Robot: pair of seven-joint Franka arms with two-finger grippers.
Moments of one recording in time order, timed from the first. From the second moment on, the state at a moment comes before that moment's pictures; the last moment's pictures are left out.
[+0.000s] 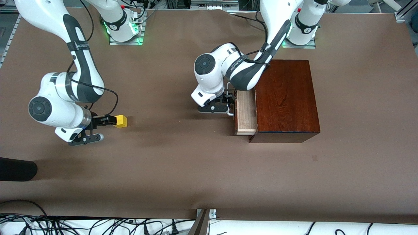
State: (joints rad) left arm -0.68 0.69 -0.13 -1.41 0.18 1.97 -0.84; right arm 0.21 0.46 -0.14 -1.81 0.14 2.14 -0.18
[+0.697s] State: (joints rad) left arm -0.69 0.70 -0.14 -1.40 0.21 1.97 -0.85; right arm 0.21 0.45 -0.12 -2.07 0.15 2.43 -0.18
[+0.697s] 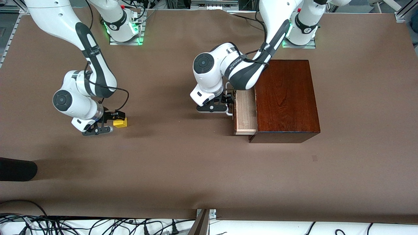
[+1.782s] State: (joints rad) left arm -0.66 0.59 -0.15 -1.24 0.32 1.68 -0.76; right arm 0.21 0.45 -0.11 -2.09 0.16 2.47 -0.18
